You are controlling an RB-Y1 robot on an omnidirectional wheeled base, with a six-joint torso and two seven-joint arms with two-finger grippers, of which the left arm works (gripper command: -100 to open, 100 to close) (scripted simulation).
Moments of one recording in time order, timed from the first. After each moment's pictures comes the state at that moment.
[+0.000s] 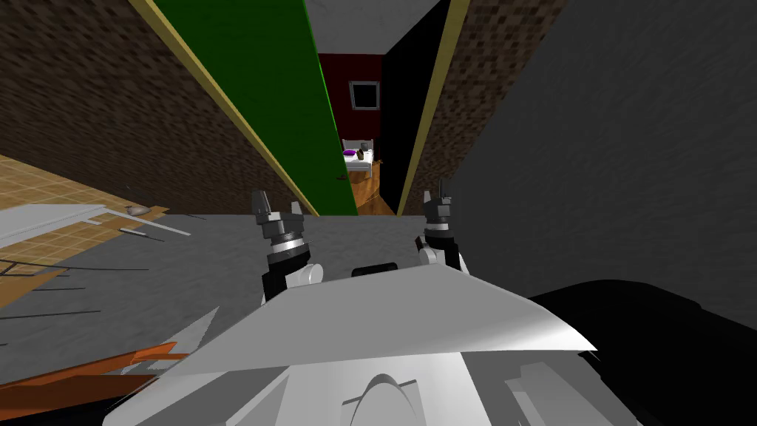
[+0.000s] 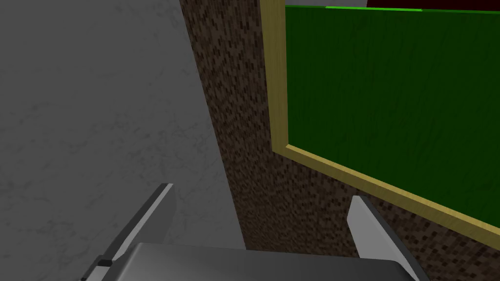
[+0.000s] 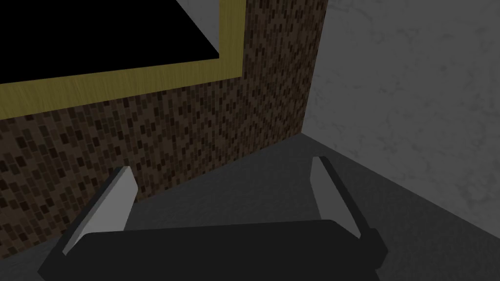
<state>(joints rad) 0.54 -0.04 -0.06 -2.32 0.07 -0.39 -0.05</state>
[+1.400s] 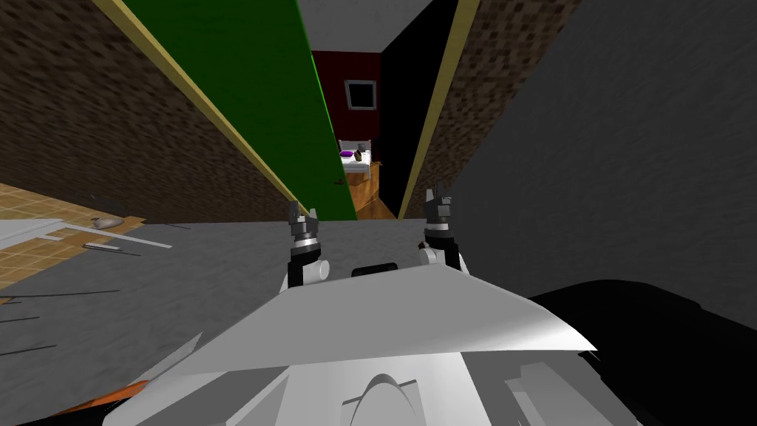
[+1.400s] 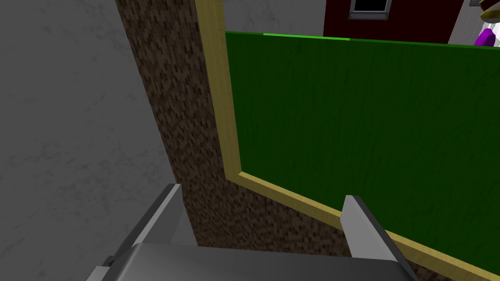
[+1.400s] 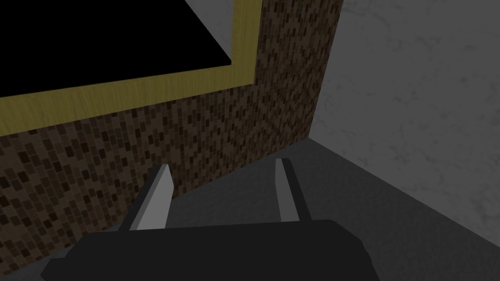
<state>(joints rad) 0.43 0.03 -0.05 -2.05 0.07 -0.46 -0.04</state>
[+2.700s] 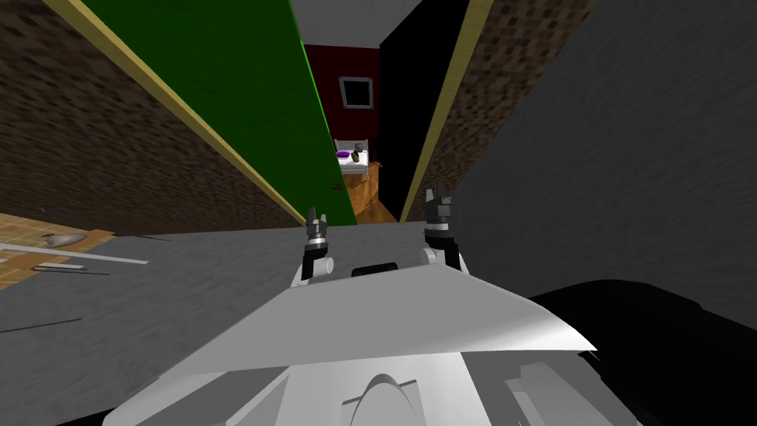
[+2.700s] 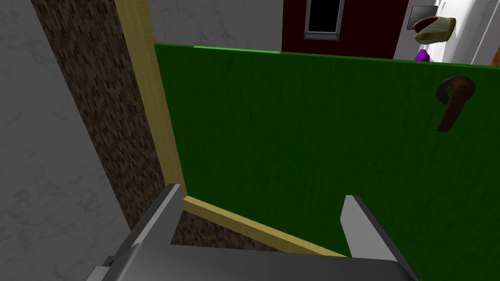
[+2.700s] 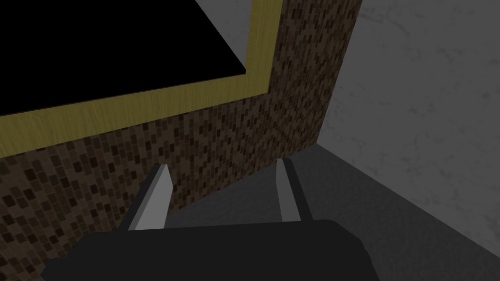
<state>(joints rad) 0.28 0.08 -0.03 -1.73 0.08 -0.54 -0.02</state>
